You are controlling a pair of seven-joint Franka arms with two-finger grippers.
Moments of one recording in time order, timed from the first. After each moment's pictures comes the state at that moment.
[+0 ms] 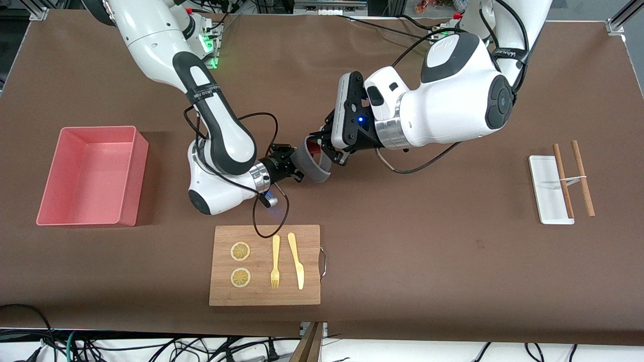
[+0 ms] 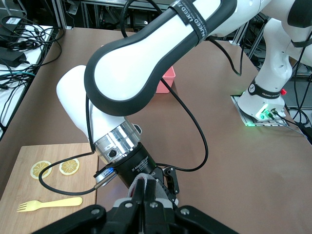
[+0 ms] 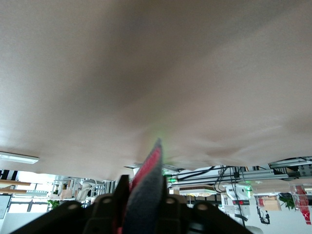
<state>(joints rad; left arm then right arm) -0.26 0.55 -0.36 -1.15 -0.63 1.90 1.21 0.45 0.79 0.00 -1.37 0.94 1.67 0.90</state>
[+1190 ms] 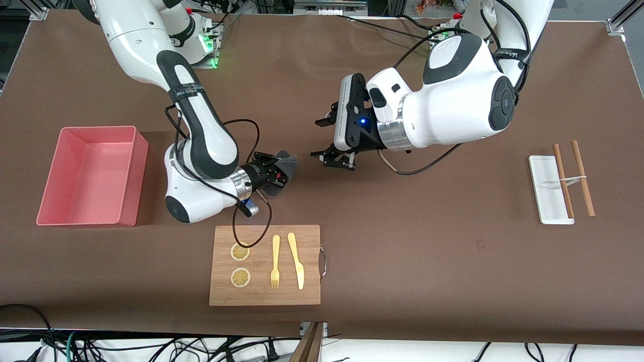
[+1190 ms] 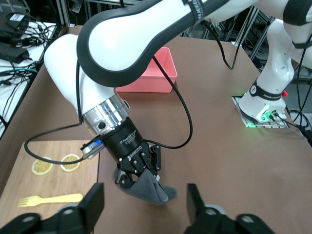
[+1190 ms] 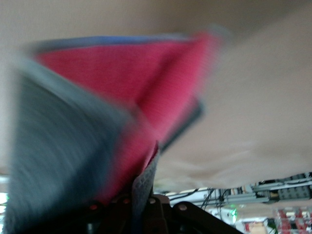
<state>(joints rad) -0.25 0.54 -0.36 -1.15 -0.63 1.89 1.16 0.39 0.79 -0.01 -1.30 0.76 1.62 0.90</state>
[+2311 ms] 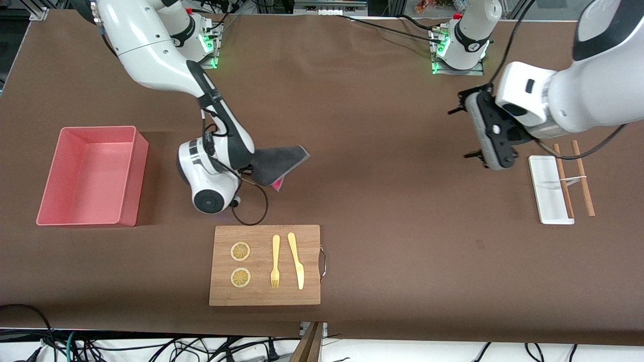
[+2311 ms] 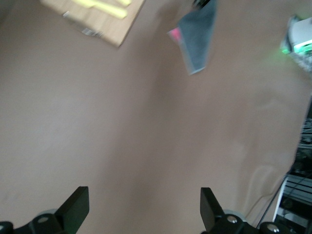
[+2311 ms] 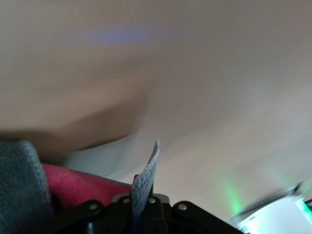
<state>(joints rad) 0.05 0.36 -0.33 -1.14 -0.20 1.35 0.76 0.34 0.77 0.02 -1.51 0.08 1.63 0.67</state>
